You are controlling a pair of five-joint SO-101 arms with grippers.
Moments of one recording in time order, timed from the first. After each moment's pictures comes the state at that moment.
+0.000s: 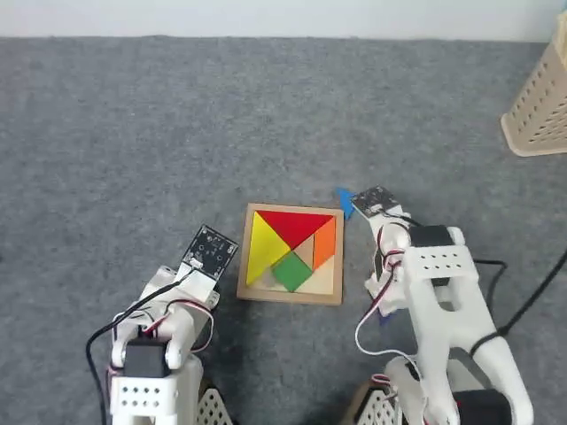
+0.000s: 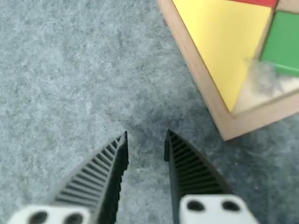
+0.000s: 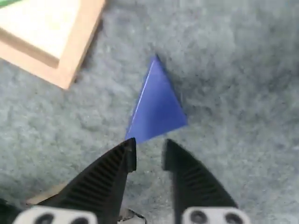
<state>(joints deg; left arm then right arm) -4.3 -103.5 97.2 73.6 -23.1 -7.8 -27.9 54.9 74.2 22.0</state>
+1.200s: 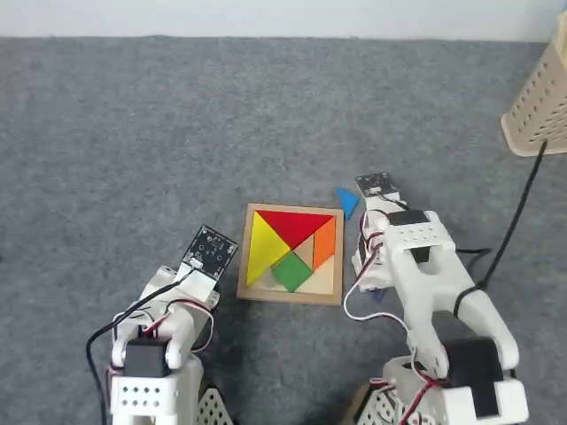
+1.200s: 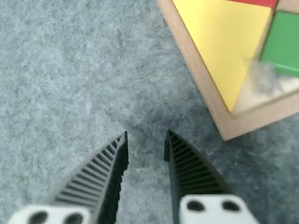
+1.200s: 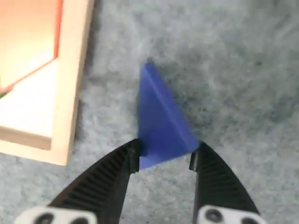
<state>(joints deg) -4.3 -103.5 97.2 73.6 -23.1 -11.6 -11.1 49.1 61.7 3.4</state>
